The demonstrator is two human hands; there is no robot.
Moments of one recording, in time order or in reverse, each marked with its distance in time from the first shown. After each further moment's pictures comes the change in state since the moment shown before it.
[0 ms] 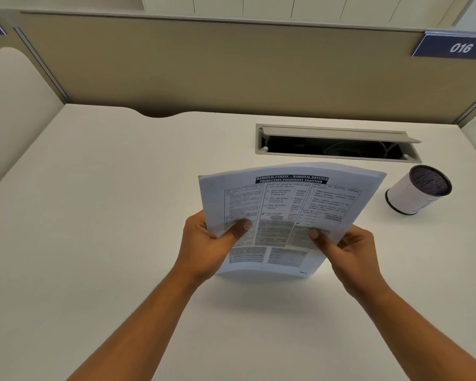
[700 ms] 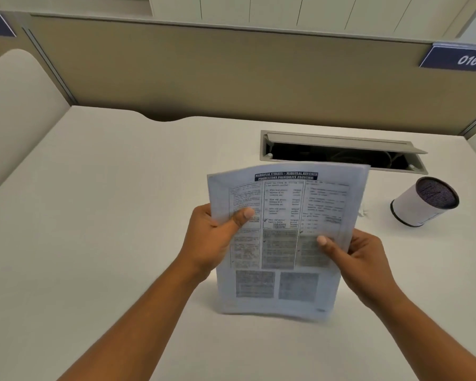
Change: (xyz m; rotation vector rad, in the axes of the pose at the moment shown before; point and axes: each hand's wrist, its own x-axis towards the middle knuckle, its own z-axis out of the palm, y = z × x) left_hand 0.021 0.010 0.000 -0.207 -0.052 -0.134; right_hand 0.009 -0.004 -0.012 -0.119 -0.079 0.118
